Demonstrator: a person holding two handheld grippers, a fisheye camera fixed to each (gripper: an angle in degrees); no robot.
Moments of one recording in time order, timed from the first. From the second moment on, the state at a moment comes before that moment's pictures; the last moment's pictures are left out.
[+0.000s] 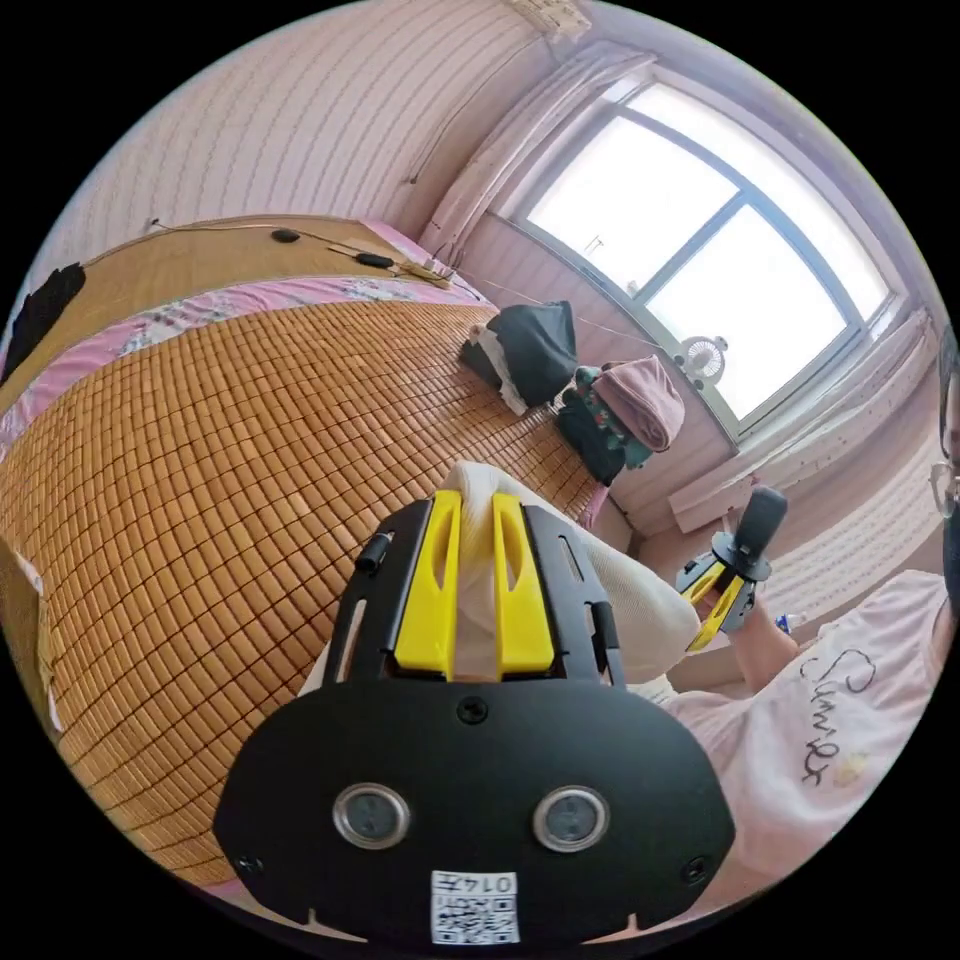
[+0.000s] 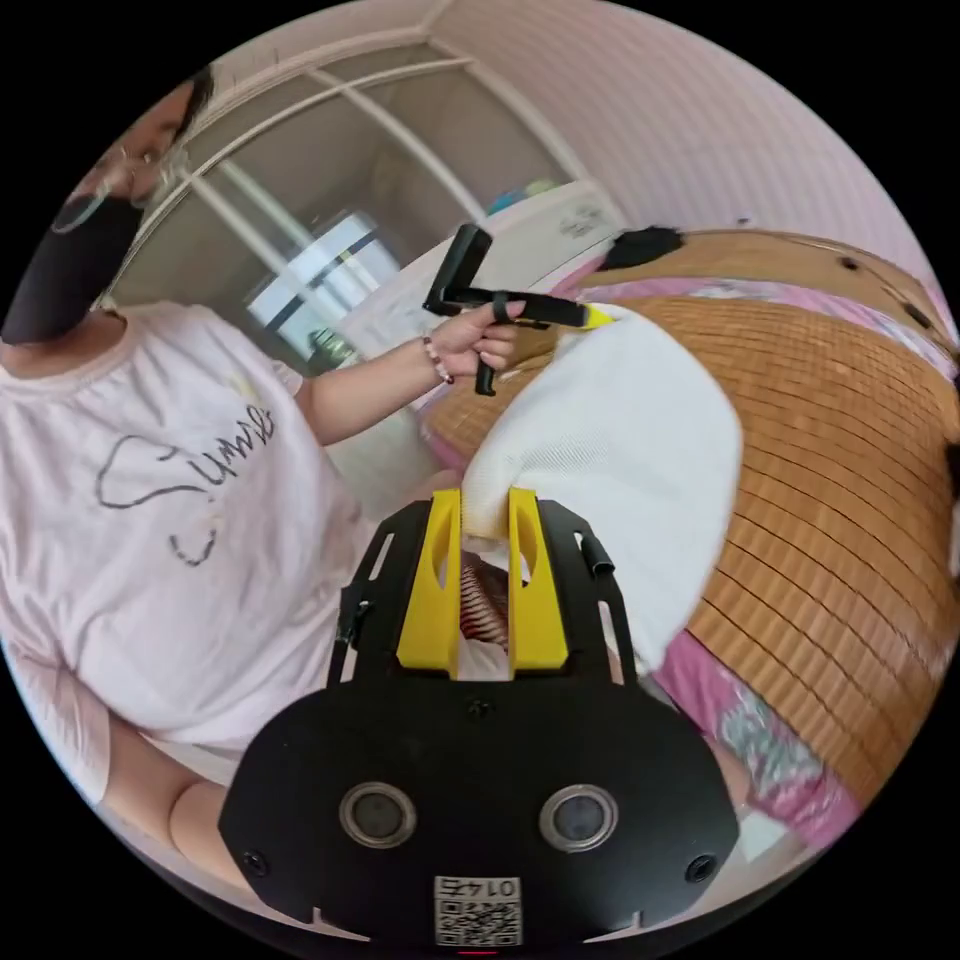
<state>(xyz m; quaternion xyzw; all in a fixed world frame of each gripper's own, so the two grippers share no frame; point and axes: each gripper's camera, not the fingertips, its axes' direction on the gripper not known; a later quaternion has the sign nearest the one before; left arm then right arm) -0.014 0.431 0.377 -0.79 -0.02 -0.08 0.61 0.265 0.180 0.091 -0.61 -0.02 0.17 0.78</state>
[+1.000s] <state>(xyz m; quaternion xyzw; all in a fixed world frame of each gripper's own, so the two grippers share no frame) -0.058 0.309 0.173 -0.74 -0.27 -0.10 0.61 0.262 0.188 0.102 -0.63 0.12 0.13 0.75</state>
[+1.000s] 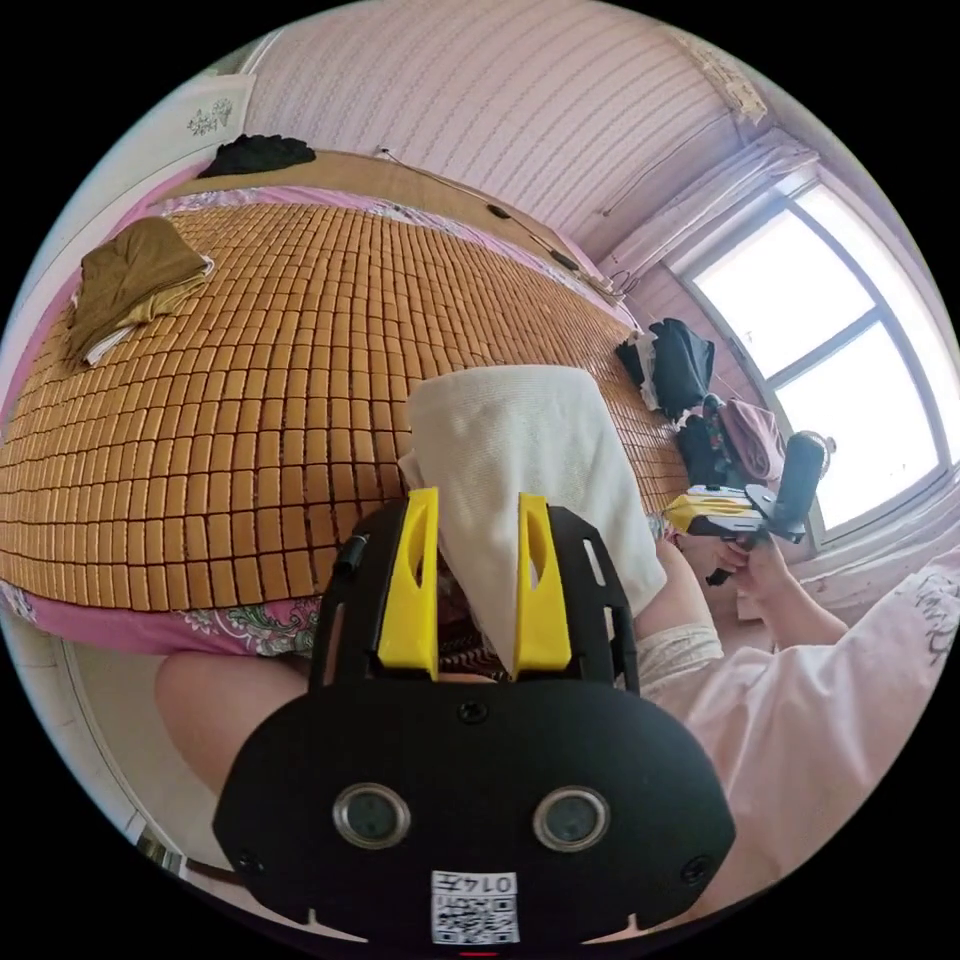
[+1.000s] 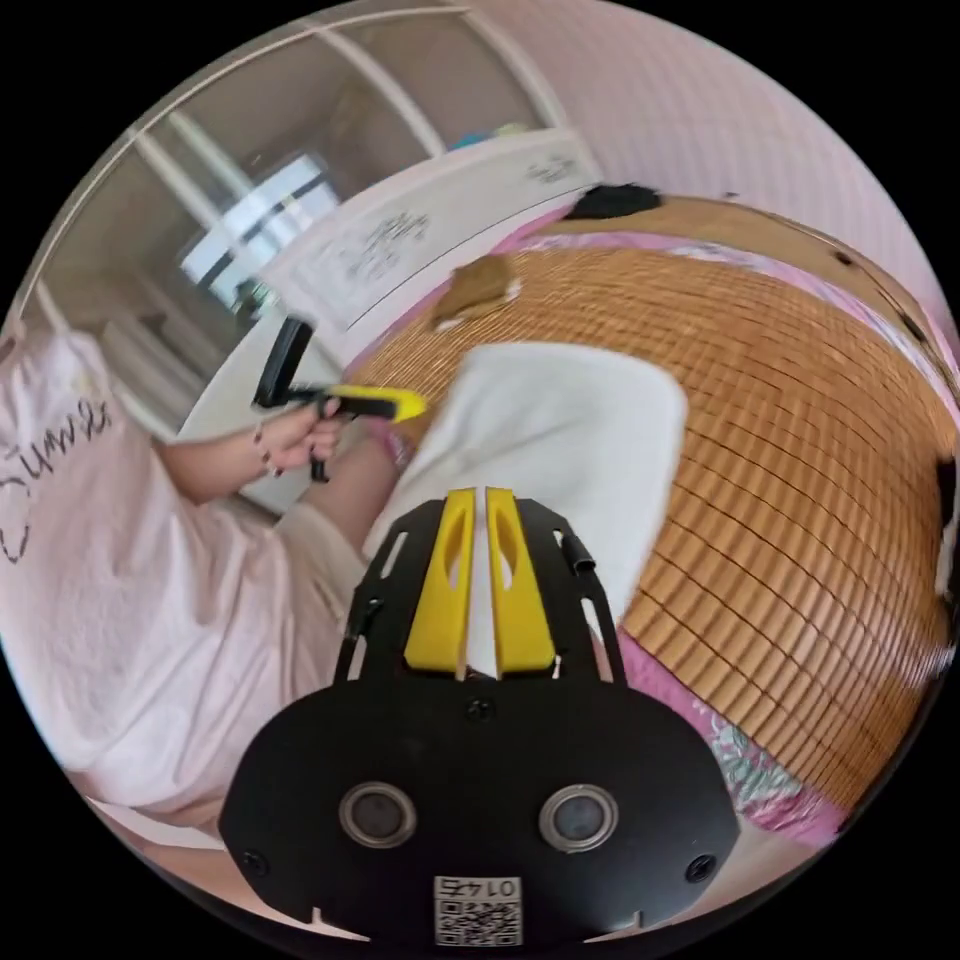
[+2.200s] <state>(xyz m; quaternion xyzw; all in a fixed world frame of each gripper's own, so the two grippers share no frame) -0.083 0.360 0.143 -0.65 -0.10 -0.33 0.68 0.244 0.076 0.226 -0.66 -0.01 -0.02 0.75</state>
